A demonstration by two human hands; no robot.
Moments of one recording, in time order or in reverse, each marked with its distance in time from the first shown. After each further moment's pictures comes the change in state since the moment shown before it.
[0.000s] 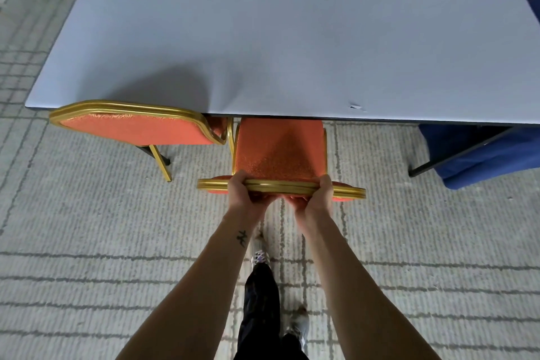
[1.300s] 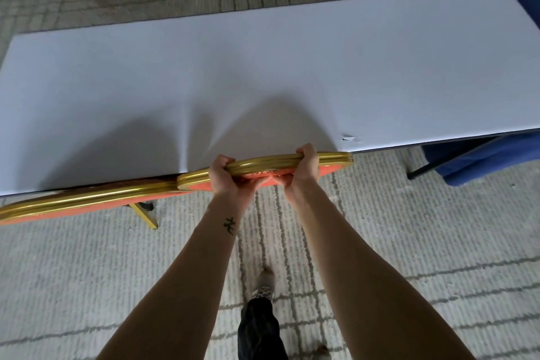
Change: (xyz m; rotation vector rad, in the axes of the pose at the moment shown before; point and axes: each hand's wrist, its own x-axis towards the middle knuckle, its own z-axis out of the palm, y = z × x) left_hand 0.140 0.086 0.133 -0.092 -0.115 -0.079; right_hand 0.124 -0.080 0.155 -0.028 0.032 0.013
